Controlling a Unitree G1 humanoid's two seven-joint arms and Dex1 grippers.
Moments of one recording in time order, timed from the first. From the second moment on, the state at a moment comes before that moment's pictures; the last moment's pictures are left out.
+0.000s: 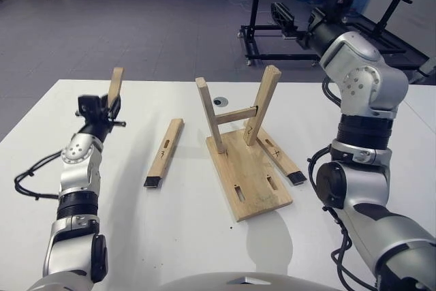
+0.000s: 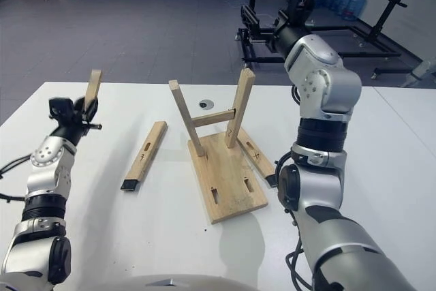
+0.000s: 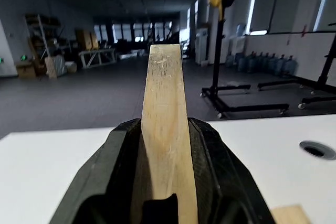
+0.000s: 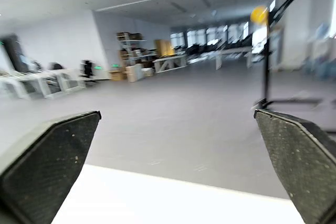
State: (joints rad) left arm -0.42 0.43 0.27 0.31 -0.25 -0.02 -0.36; right arm -1.02 -0.29 -0.36 0.14 0.44 0.86 0.25
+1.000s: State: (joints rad) left arm -0.58 0.41 0.00 -0.43 -0.36 0.46 -0.42; right arm -1.13 0.06 -0.50 0.13 1.21 1.09 -0.09
